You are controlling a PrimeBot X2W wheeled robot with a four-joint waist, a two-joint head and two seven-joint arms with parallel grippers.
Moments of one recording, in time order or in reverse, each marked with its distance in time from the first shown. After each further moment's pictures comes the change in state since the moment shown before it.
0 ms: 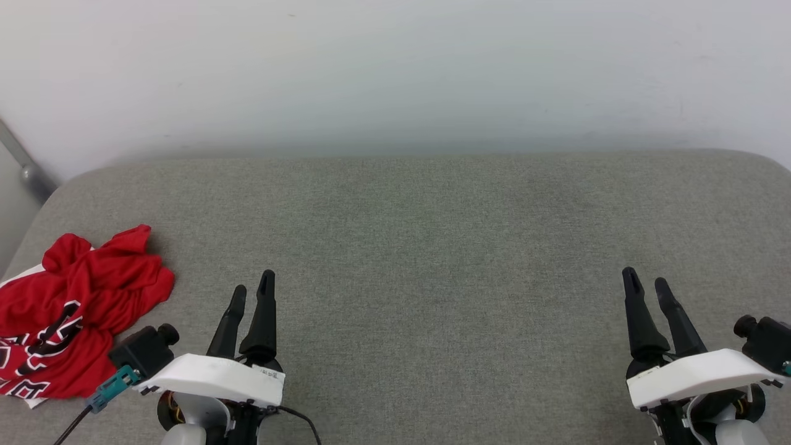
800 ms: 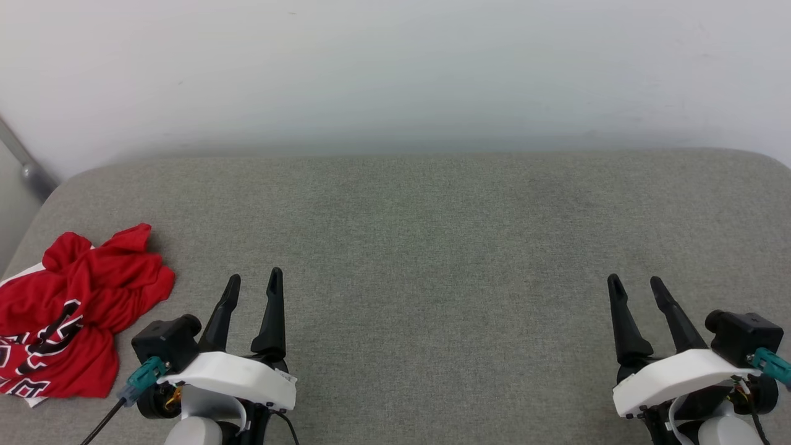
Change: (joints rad) left arm -0.015 0.004 -0.008 0.013 0.378 0.025 -0.064; right arm -0.008 0.002 0.004 0.017 -0.310 0.000 -0.006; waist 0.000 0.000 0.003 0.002
